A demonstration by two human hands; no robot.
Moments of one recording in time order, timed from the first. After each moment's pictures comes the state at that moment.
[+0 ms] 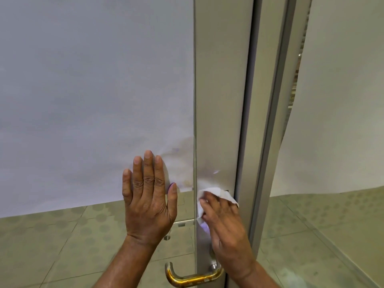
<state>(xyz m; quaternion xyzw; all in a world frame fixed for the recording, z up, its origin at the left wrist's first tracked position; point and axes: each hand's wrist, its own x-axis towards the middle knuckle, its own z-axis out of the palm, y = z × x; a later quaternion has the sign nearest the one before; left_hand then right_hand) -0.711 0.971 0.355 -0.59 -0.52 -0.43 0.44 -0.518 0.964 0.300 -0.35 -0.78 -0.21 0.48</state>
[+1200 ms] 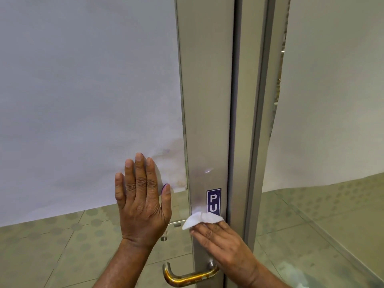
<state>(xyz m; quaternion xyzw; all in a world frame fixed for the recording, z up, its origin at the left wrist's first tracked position) -0.711 0.970 0.356 -0.59 -0.53 -0.43 0.43 -0.484 0.973 0.246 -0.29 -0.88 -0.25 0.29</state>
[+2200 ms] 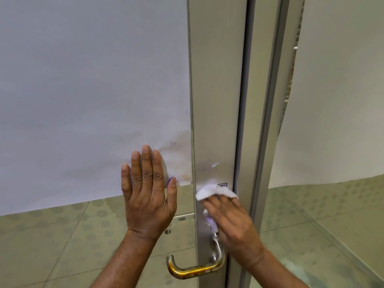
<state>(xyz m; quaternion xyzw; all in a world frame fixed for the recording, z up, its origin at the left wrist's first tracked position) -0.711 0.973 0.356 -0.59 -0.52 -0.43 0.44 -0.494 0.980 0.284 -0.27 -0.82 -0.22 0.45</state>
